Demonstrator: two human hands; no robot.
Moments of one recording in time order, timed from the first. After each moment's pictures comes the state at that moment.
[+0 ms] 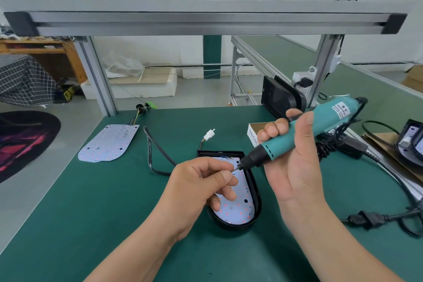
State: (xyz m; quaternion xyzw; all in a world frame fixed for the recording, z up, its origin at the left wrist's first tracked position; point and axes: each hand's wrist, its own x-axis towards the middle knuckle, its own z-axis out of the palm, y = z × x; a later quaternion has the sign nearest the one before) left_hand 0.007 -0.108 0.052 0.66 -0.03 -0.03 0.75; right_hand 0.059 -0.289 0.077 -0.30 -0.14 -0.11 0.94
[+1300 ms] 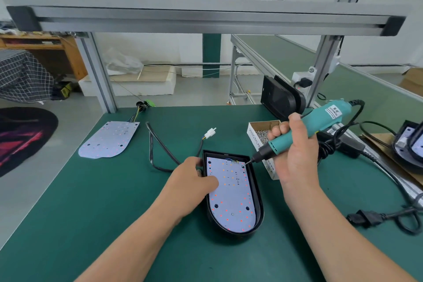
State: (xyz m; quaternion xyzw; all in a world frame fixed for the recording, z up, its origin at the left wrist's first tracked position) left_hand 0.037 -0.089 0.019 0.83 0.07 -0.08 0.55; right_hand 0.112 -0.319 0.042 -0.37 -0.03 -0.18 0.91
